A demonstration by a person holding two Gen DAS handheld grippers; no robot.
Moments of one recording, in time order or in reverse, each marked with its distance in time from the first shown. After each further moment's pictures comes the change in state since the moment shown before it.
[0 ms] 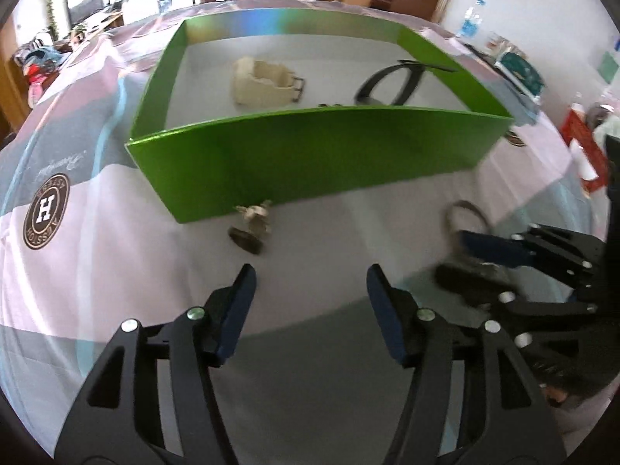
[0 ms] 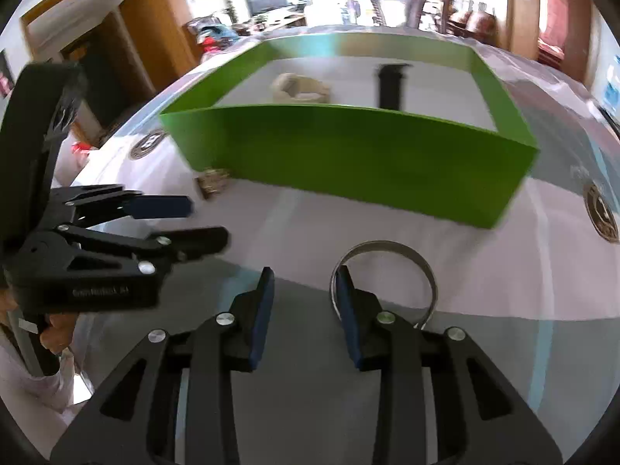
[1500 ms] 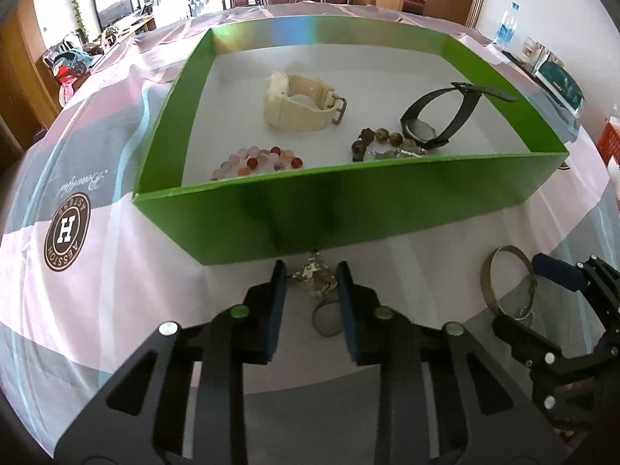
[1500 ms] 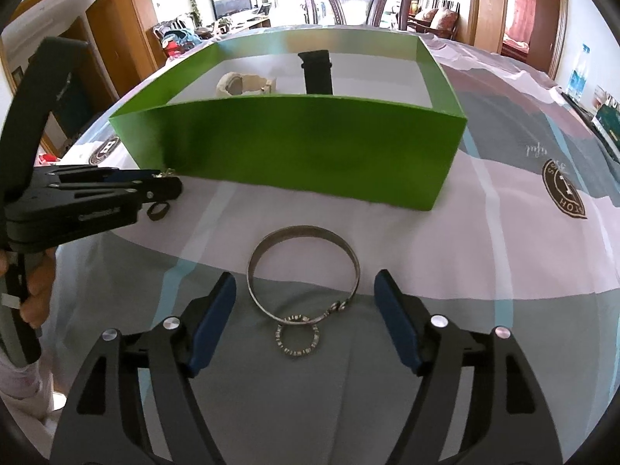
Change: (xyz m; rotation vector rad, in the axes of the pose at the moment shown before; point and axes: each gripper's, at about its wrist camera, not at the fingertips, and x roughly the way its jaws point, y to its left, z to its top) left arm 0.026 0.000 0.032 -0.038 -0.010 0.145; right arm -0.001 -0.024 -0.012 0.063 -0.006 -0.150
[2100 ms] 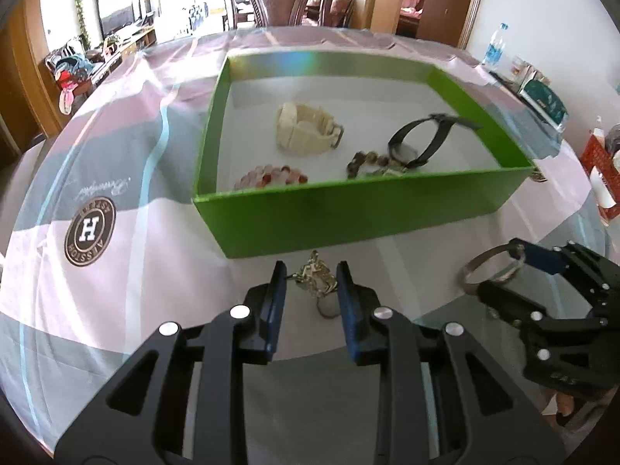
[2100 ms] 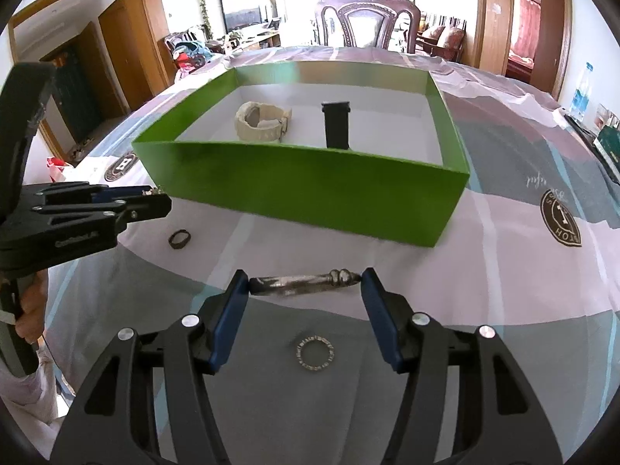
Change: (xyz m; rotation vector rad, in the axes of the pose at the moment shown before) left arm -0.046 0.009 -0.008 -0.008 -0.082 -0.033; right arm -0.021 0.007 0.016 -0.021 -0.072 0.033
